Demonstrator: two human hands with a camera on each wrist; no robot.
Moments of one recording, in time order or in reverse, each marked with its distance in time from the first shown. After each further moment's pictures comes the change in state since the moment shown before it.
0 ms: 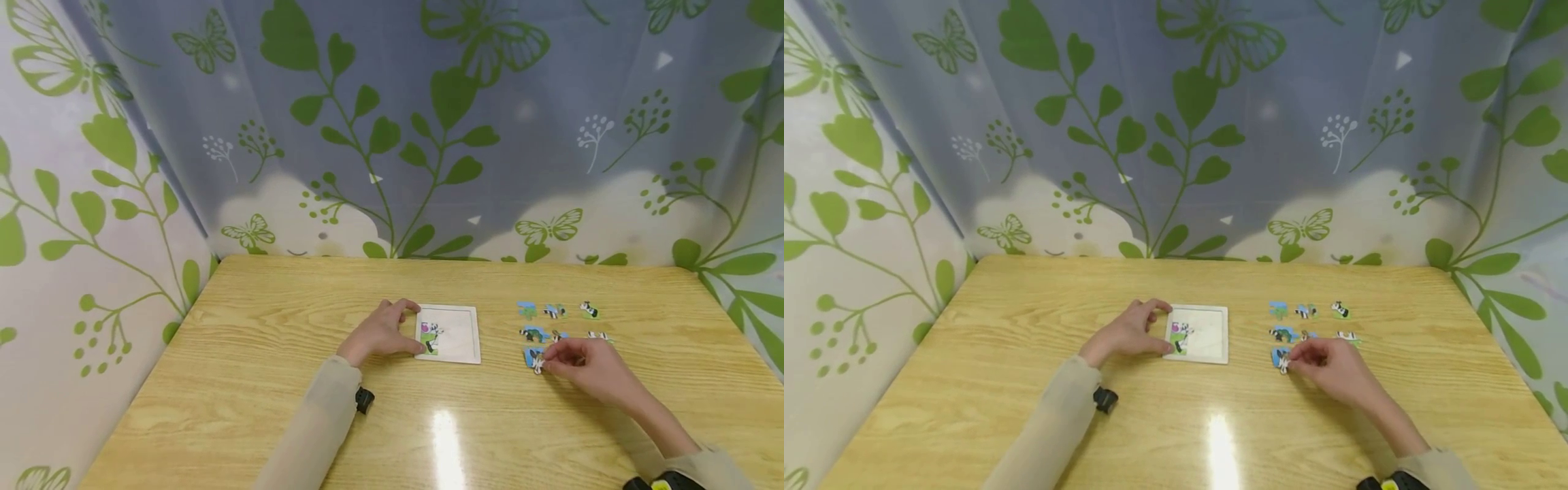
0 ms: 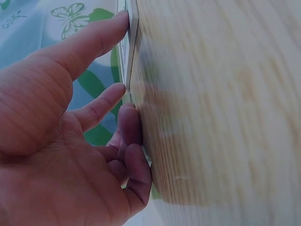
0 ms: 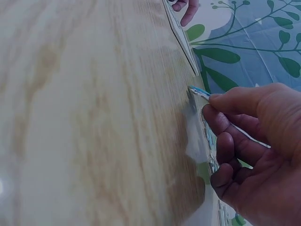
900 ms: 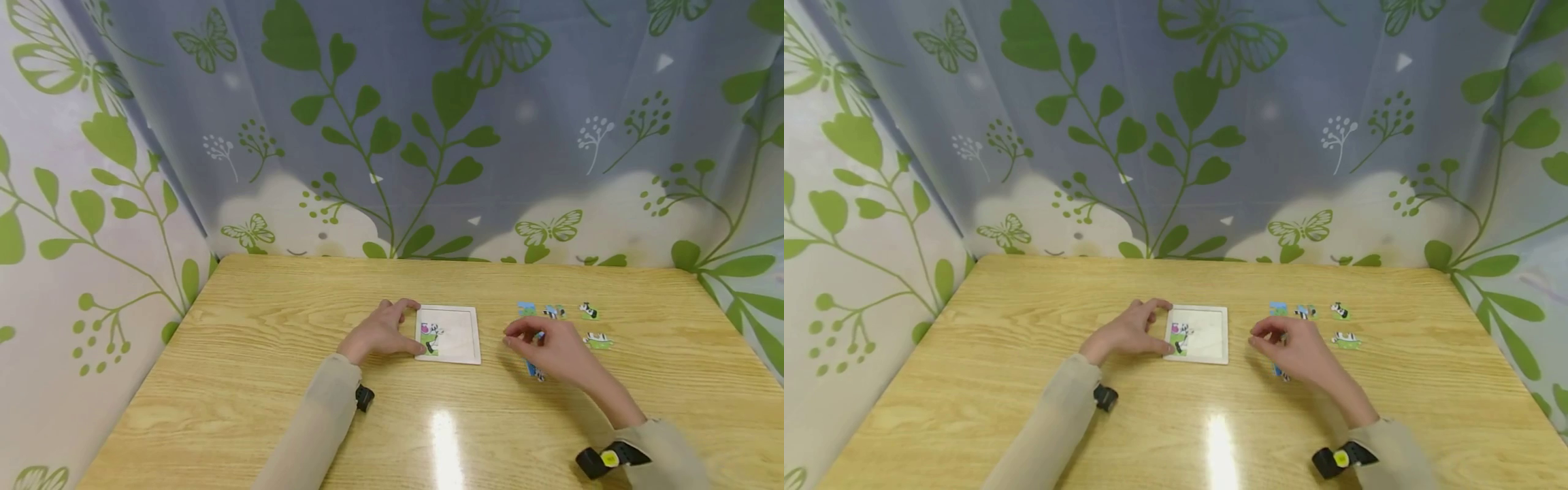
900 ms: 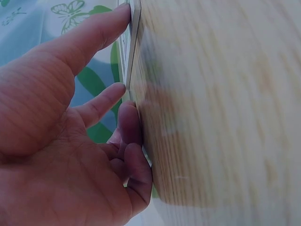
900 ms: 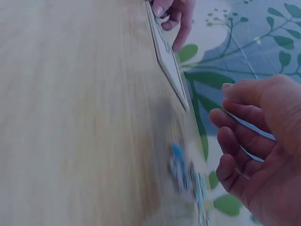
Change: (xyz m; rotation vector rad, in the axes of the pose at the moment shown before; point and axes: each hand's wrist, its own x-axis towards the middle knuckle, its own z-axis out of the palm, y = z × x) left_hand 0.001 0.001 -0.002 0.023 -0.024 -0.008; right_hand 0.036 -0.035 0.022 -0.016 0.078 -0.172
